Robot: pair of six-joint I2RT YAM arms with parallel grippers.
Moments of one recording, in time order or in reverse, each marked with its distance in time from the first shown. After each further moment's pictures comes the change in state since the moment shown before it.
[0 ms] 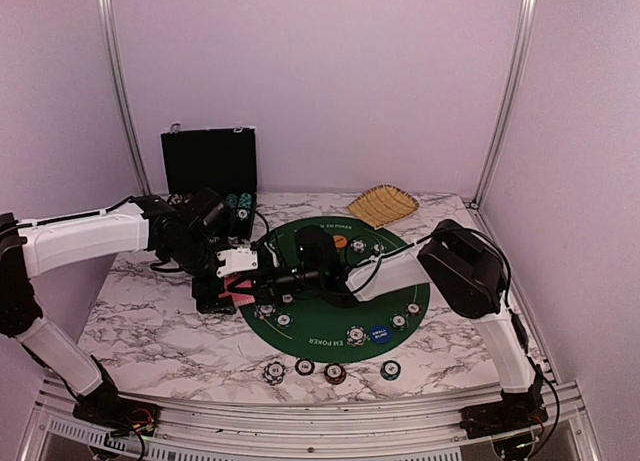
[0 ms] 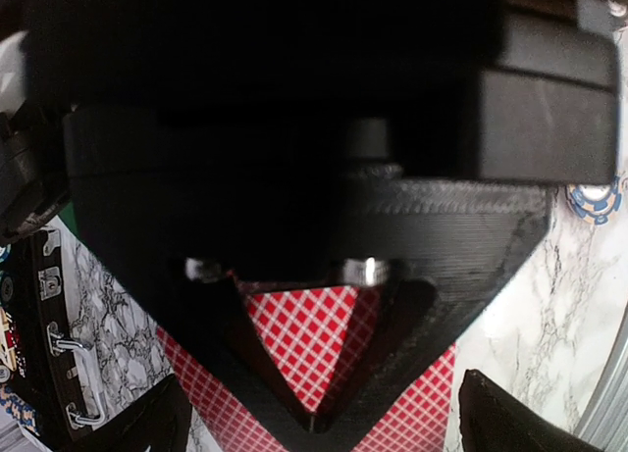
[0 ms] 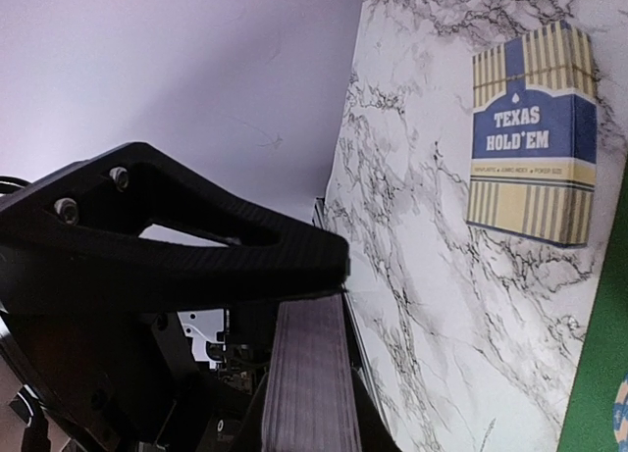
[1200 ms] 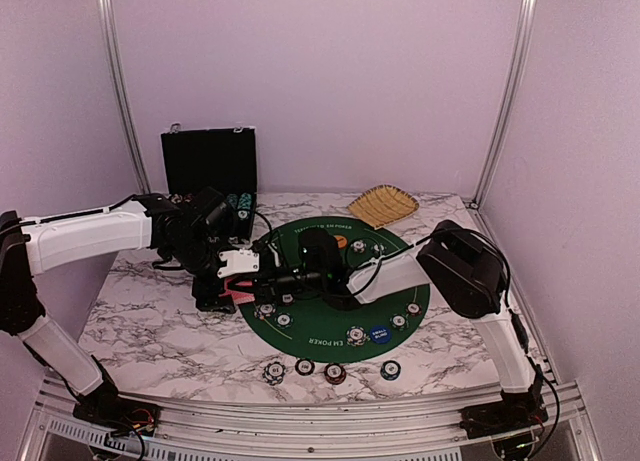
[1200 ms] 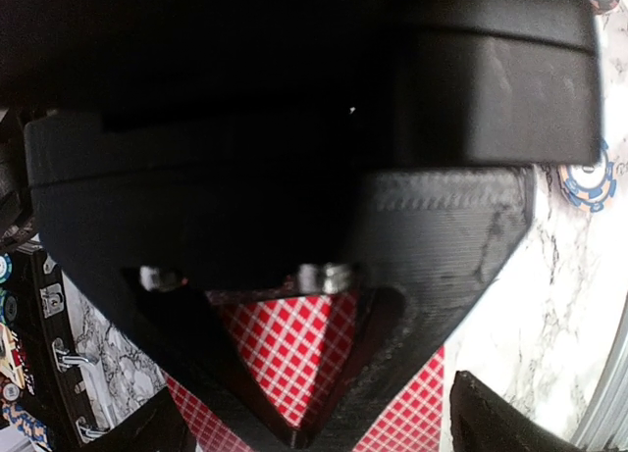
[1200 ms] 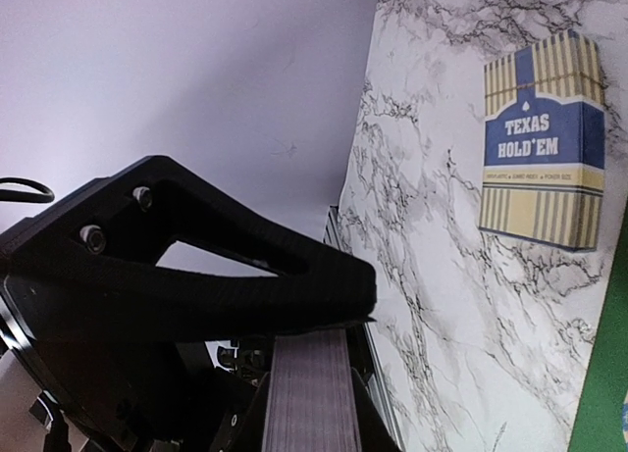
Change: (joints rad) left arm 0.000 0.023 0.021 -0.020 0.015 0.061; right arm 0.000 0.000 -0.027 0.083 0.017 0.049
